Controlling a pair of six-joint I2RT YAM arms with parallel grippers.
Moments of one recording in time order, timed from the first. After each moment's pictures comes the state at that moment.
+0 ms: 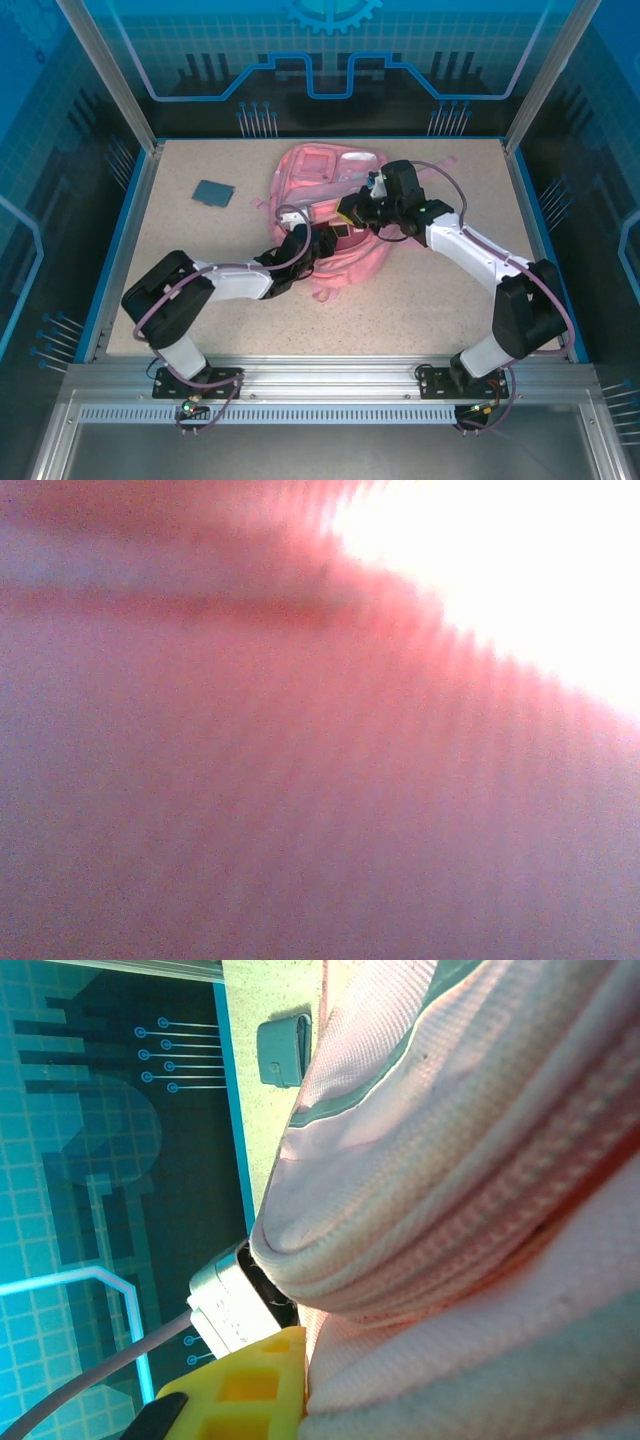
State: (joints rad) left arm -0.73 1.70 0.77 0.48 -0.29 -0.88; right arm 0.46 1.53 1.14 -0.24 -0.53 1.09
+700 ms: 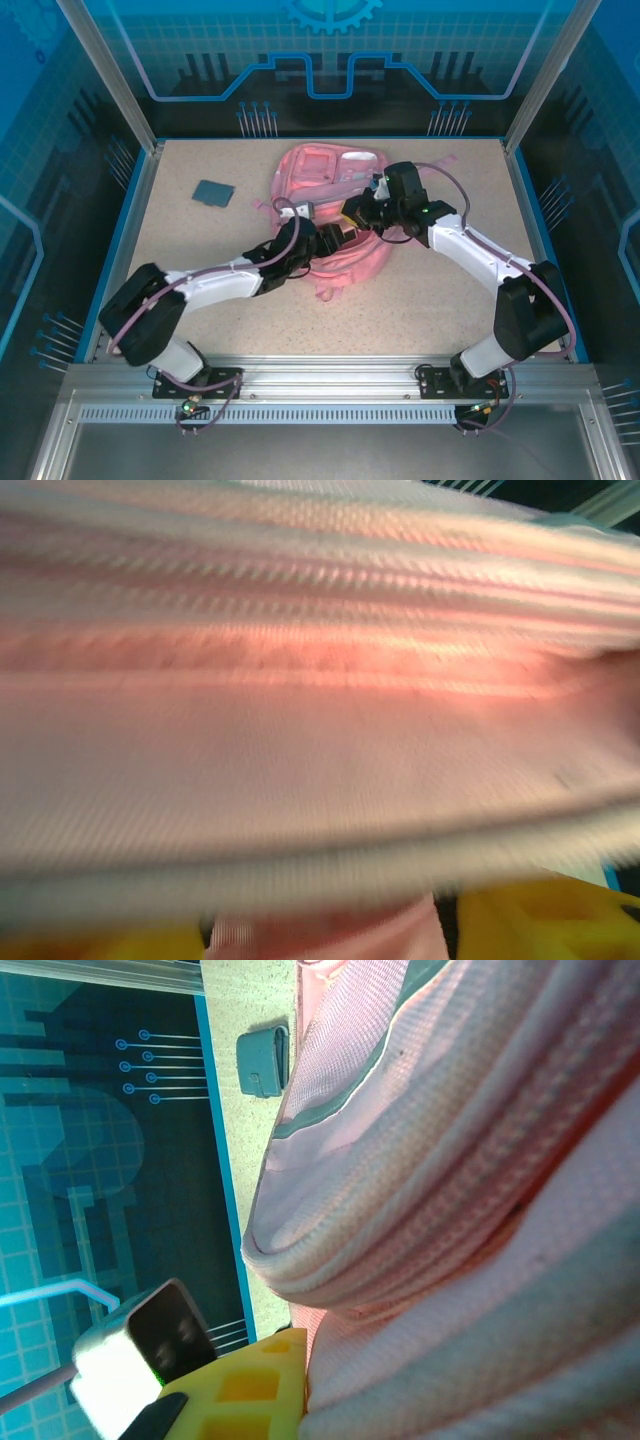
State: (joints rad) left arm -0.73 1.50 0.82 0.15 -0.14 -0.90; right arm 0.44 1.52 1.13 -0.27 -0.51 1.07
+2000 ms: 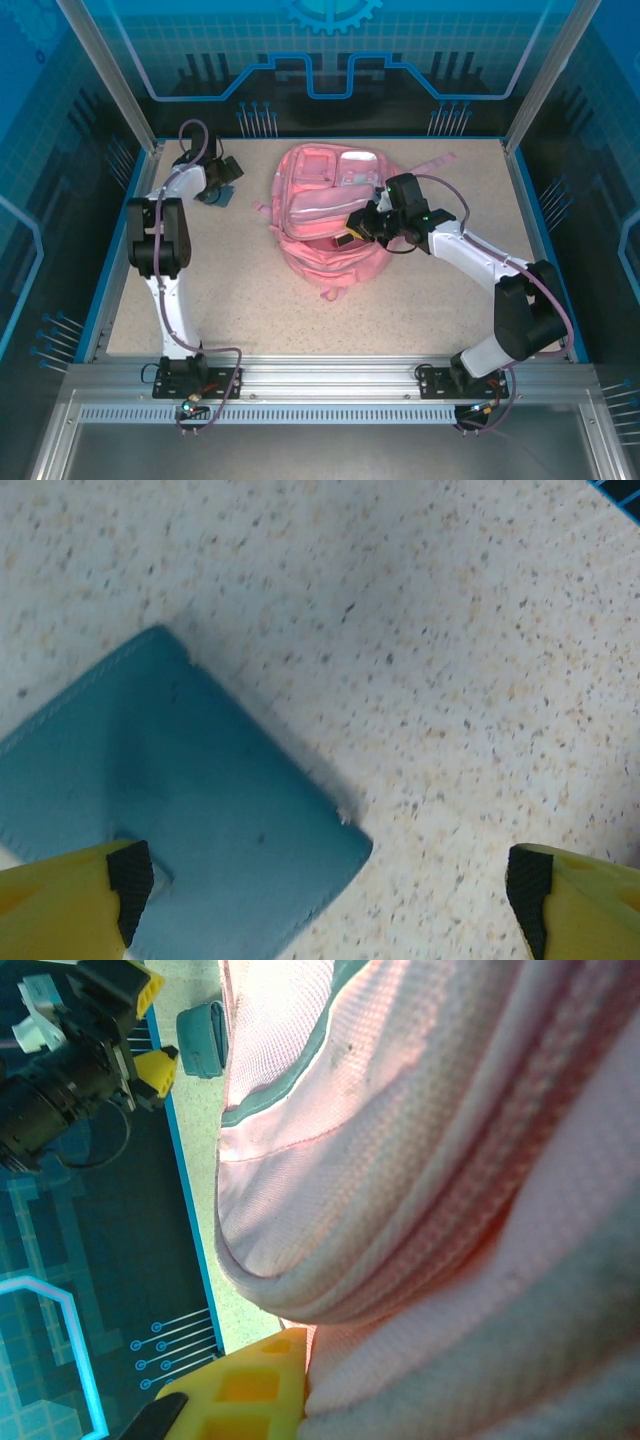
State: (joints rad) left arm 0.08 2.17 1.70 -0.48 -0.05 -0.58; right arm 0.43 1.52 1.04 -0.27 -0.52 1.03
